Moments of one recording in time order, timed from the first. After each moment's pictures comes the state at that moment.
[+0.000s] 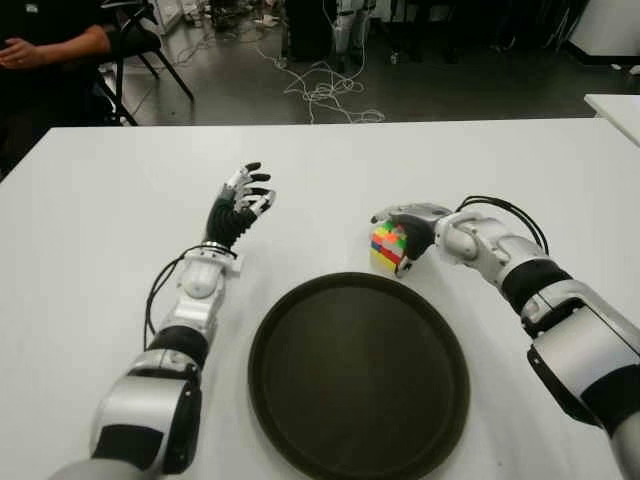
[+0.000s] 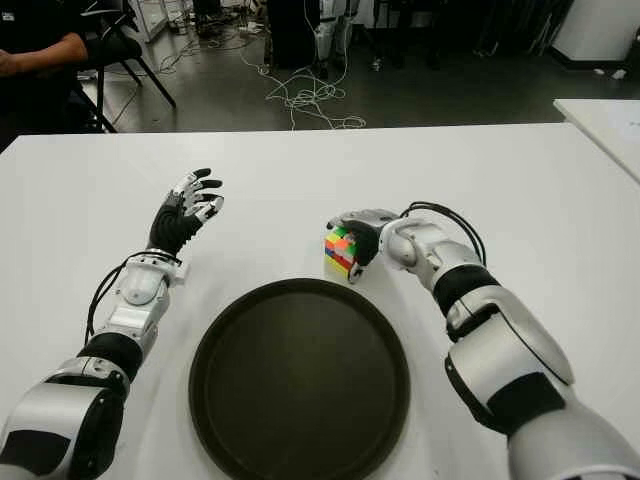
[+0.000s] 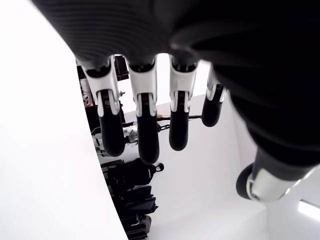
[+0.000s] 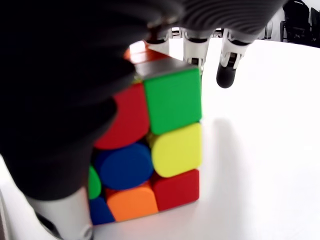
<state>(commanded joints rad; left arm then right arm) -0.65 0.08 0.04 1.15 0.08 -0.69 -0.01 -0.94 -0.28 0.64 1.21 -0.74 -0.35 0.15</state>
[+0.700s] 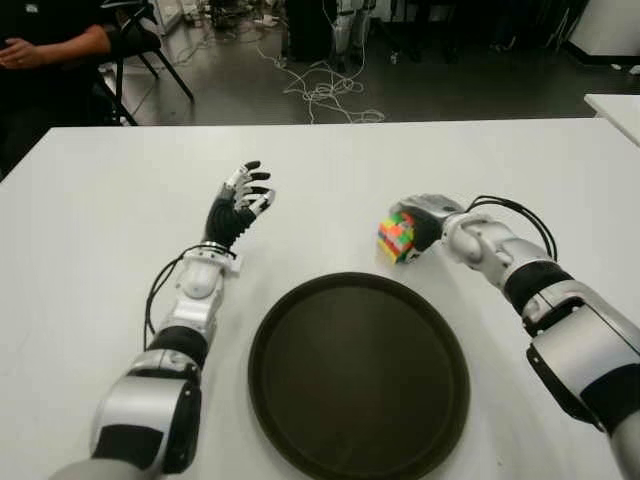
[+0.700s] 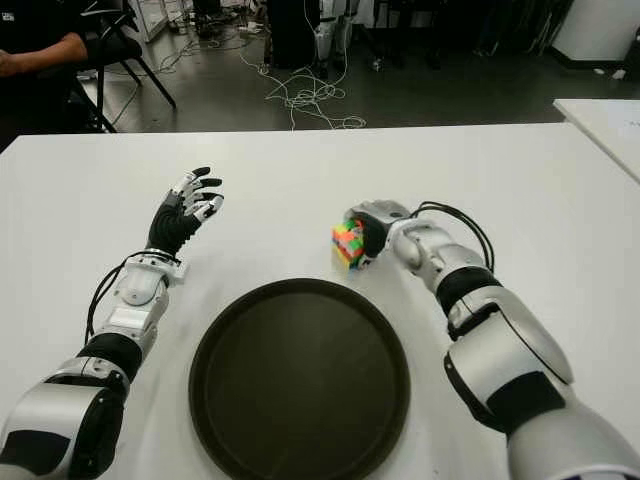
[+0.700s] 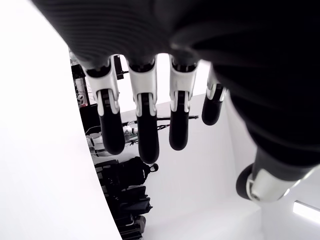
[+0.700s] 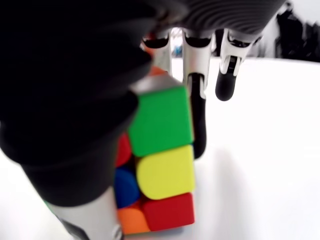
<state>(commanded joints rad) -0.65 0.08 0.05 1.15 0.08 -0.68 -0.02 -0.93 -0.28 0.61 1.26 -0.74 -0.34 -0.08</state>
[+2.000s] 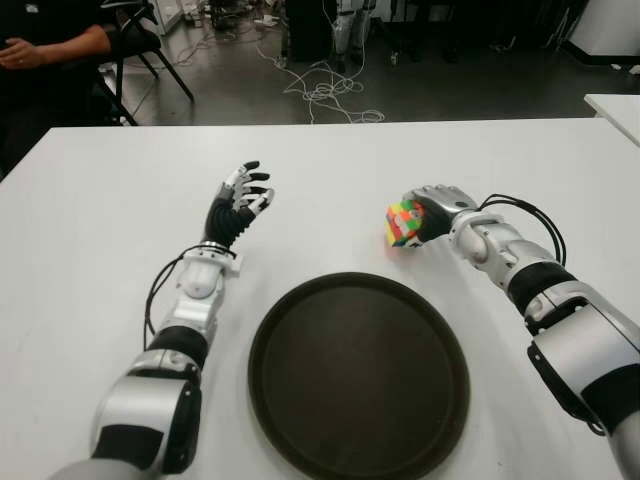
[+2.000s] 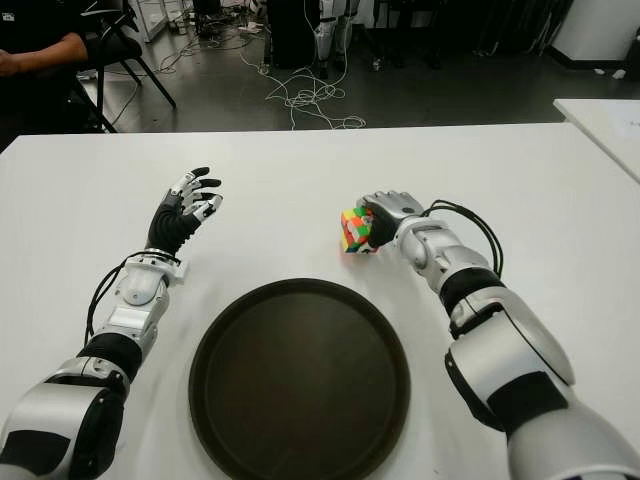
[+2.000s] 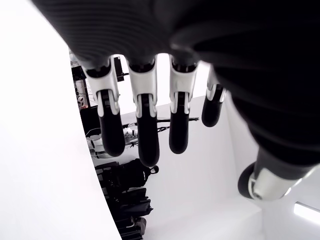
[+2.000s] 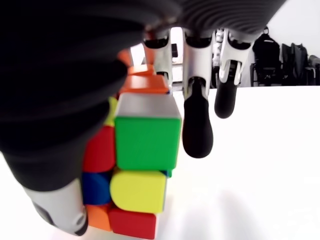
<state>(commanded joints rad) -0.65 0.09 0.04 1.15 0.09 -0.68 0.00 -0.93 -0.29 0.55 1.26 -0.71 -0.29 -0.20</state>
